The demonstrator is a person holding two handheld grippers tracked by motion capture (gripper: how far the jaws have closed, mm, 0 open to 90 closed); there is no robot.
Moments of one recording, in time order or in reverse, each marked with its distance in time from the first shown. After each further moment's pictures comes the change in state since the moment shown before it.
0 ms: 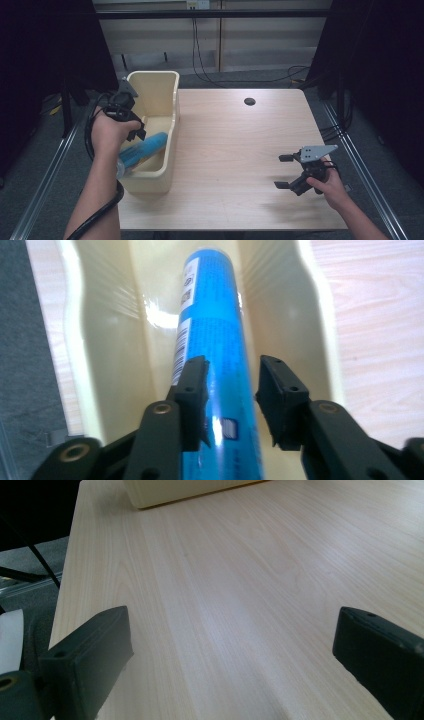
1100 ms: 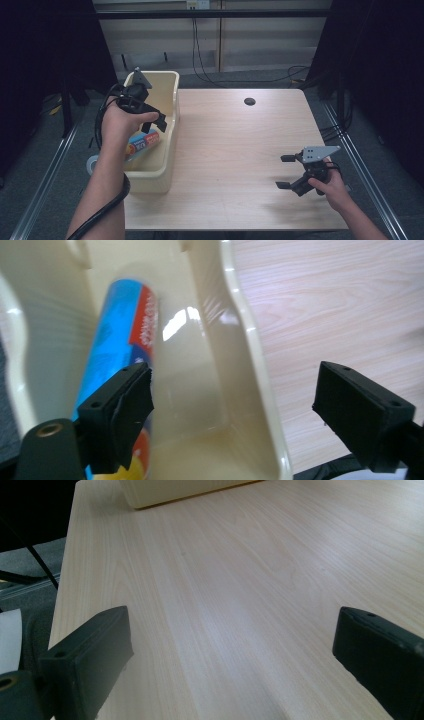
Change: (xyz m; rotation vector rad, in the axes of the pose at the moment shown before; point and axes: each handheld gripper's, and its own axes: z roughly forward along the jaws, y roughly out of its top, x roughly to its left) left arm -0.030 0.014 -0.001 -0.045 -0.106 0.072; right arm 0.002 -0.002 -0.004 -0.003 -0.014 0.007
